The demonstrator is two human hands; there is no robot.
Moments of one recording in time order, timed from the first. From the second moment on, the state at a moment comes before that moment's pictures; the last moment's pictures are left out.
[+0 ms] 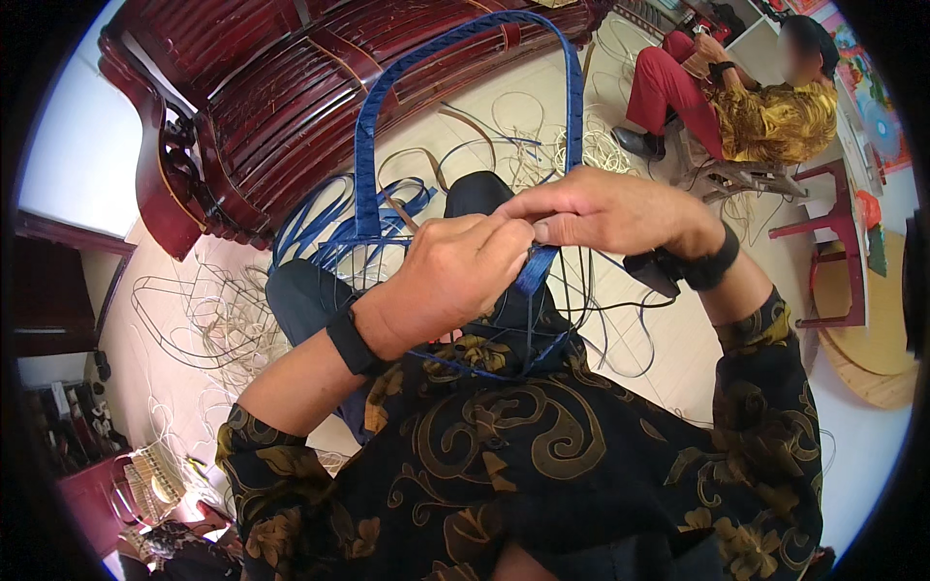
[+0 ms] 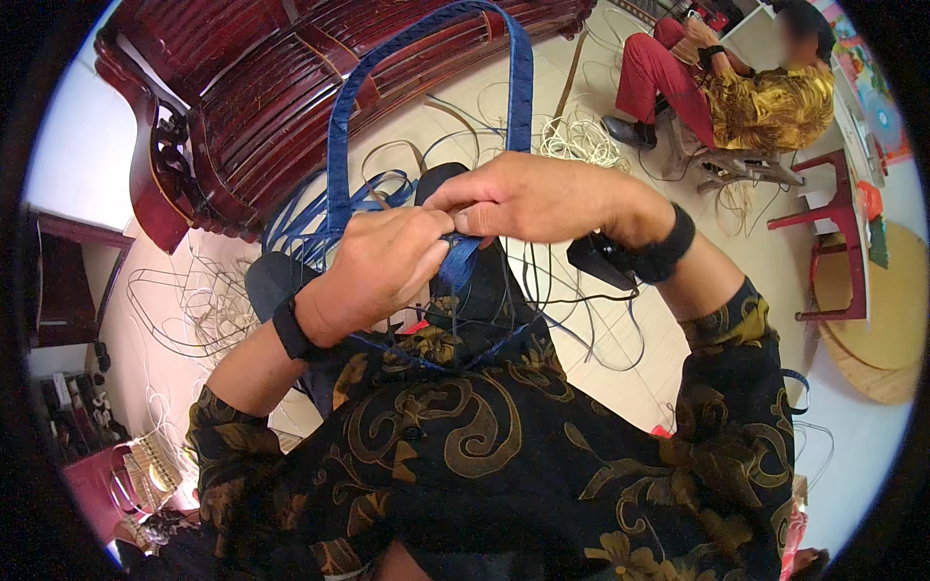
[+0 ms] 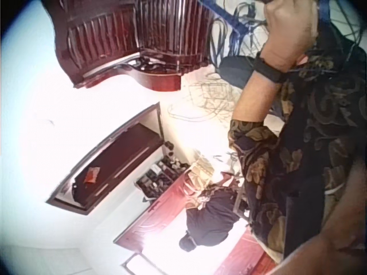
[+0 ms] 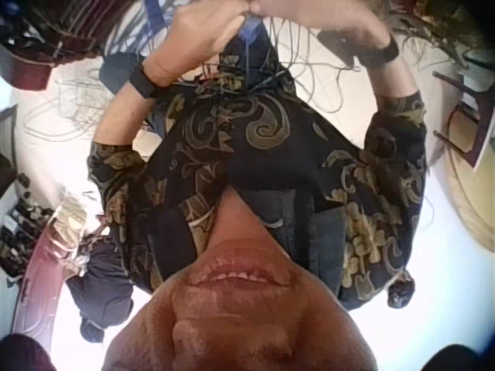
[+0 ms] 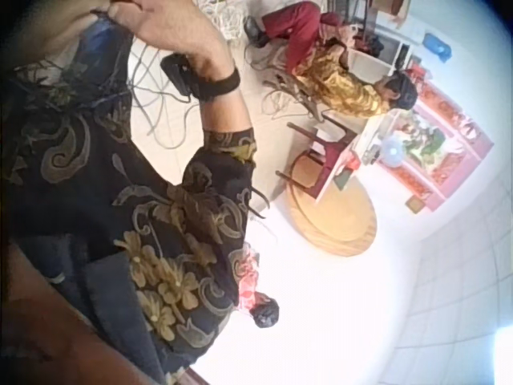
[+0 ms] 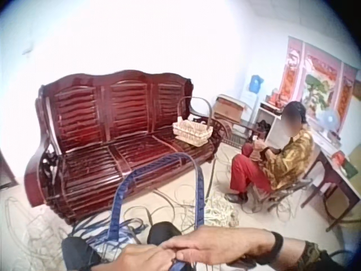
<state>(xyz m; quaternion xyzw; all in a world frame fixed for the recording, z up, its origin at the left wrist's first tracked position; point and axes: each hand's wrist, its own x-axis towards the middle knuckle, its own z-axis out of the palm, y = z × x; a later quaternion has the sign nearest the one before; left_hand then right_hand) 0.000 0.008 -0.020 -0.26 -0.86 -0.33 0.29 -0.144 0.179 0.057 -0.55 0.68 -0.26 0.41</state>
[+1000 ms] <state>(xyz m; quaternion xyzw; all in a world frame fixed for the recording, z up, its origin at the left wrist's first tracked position) 0.004 0.009 -0.018 -0.23 -0.85 -0.39 0.27 -0.054 0.218 0.032 -0.41 0.84 -0.37 0.02</state>
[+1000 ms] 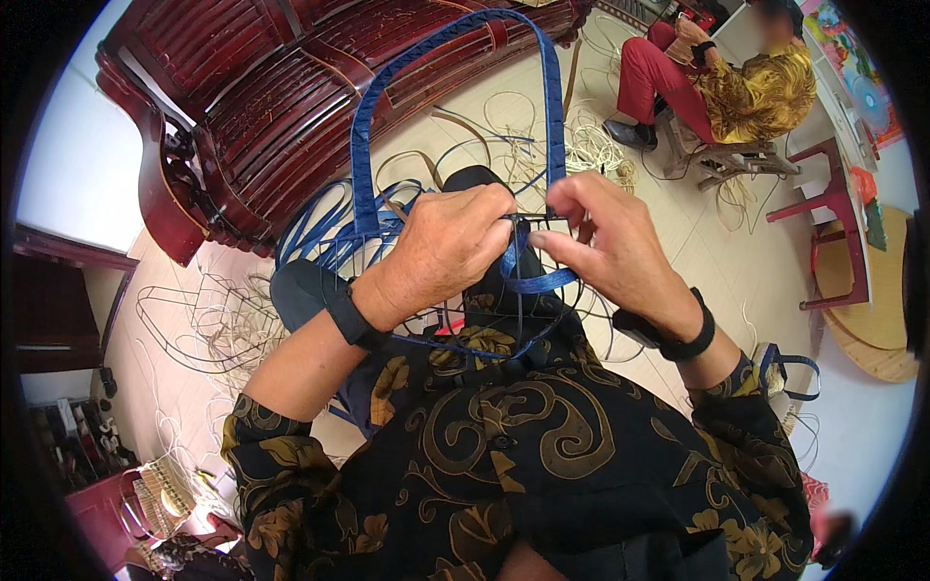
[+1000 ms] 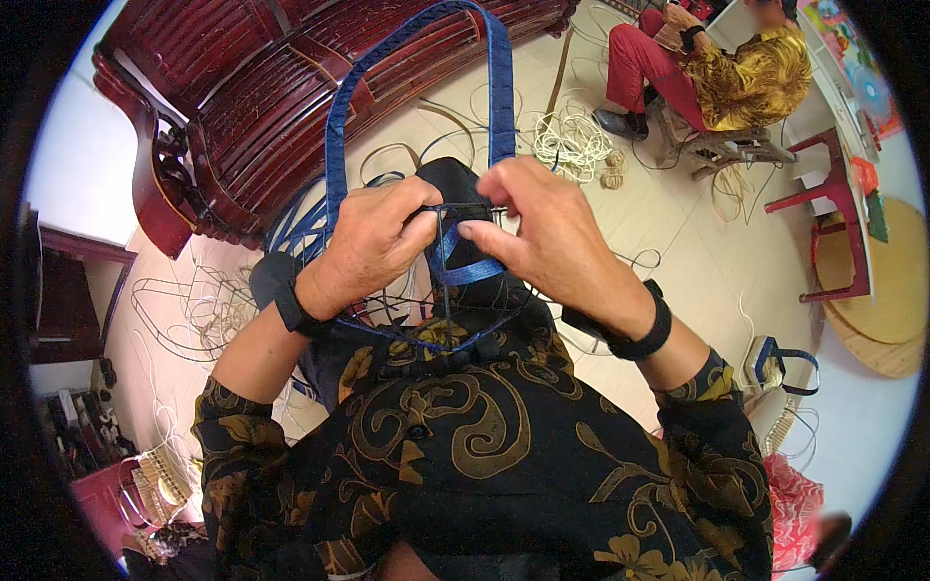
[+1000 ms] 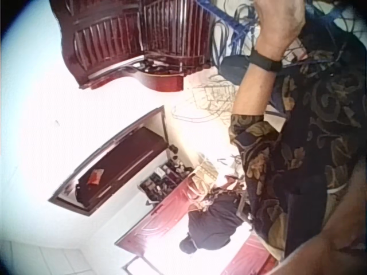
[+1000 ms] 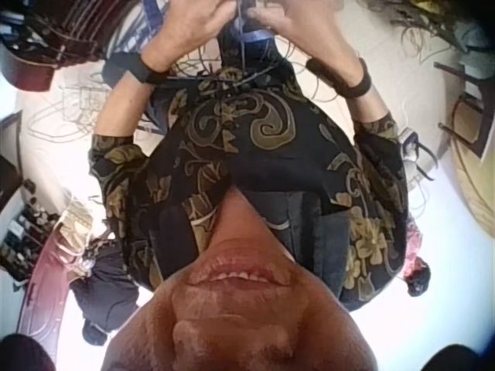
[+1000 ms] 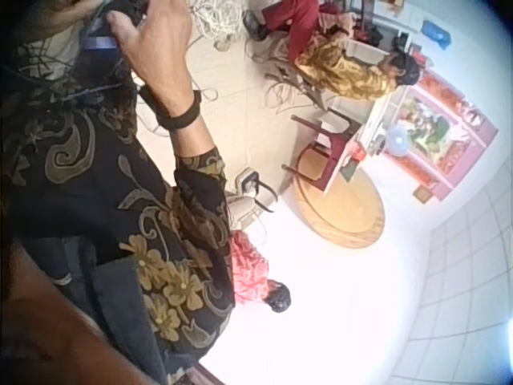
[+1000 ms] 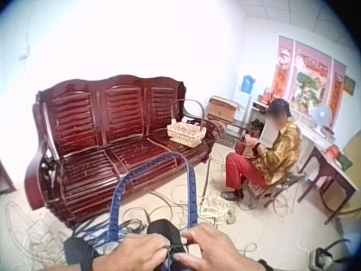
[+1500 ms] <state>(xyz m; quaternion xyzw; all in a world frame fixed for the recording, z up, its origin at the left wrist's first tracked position) 0.003 0.015 -0.025 -0.23 -0.84 -0.37 0.31 -0.114 0.194 0.036 -0.61 0.69 -0.31 0.24</state>
